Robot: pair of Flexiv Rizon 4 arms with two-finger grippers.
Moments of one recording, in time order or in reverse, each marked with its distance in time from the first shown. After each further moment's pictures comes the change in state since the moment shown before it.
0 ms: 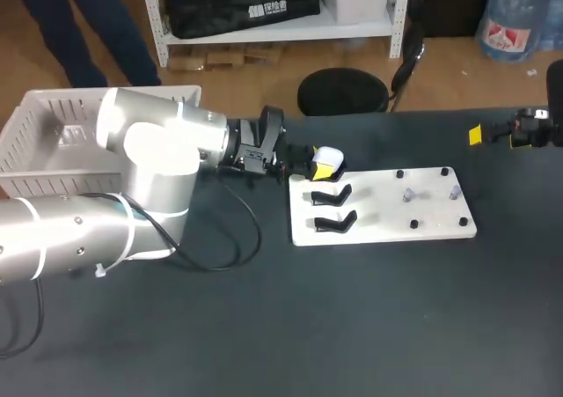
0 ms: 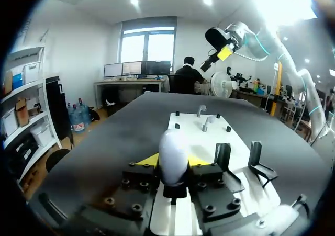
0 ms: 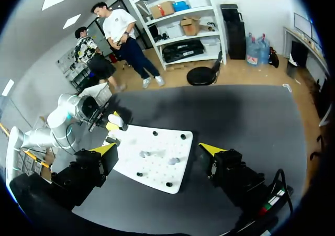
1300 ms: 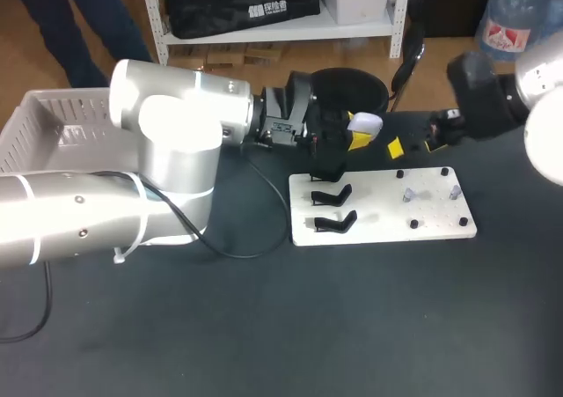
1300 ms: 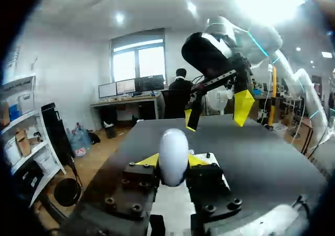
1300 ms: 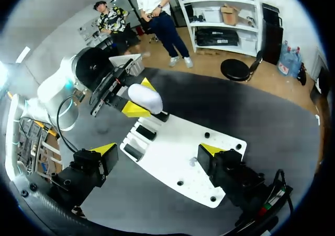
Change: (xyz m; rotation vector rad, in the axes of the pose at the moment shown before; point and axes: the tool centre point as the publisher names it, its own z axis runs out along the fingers) left arm -0.108 -0.040 0.019 0.005 -0.083 0.137; right arm 0.007 0.102 0.063 -0.144 0.204 -0.202
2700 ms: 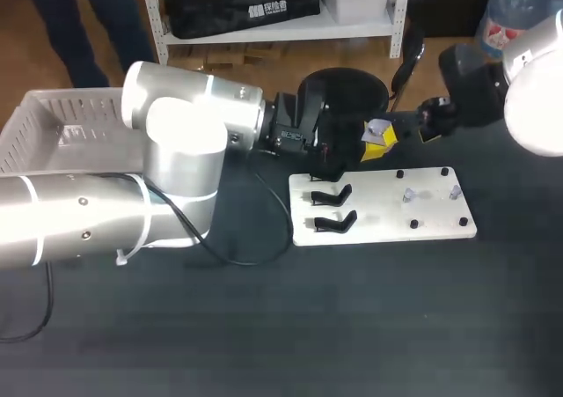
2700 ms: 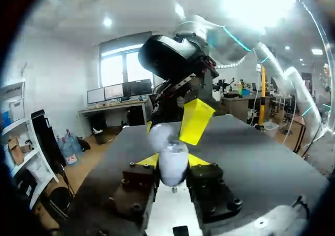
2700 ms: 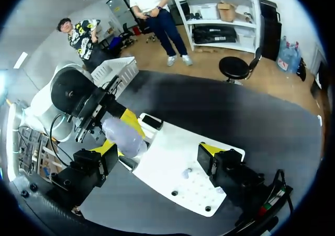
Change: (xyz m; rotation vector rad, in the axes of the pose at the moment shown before) left arm -0.010 -0.031 0.015 0.090 -0.033 0.036; right arm -0.020 -0.016 0.012 0.003 0.005 0.037
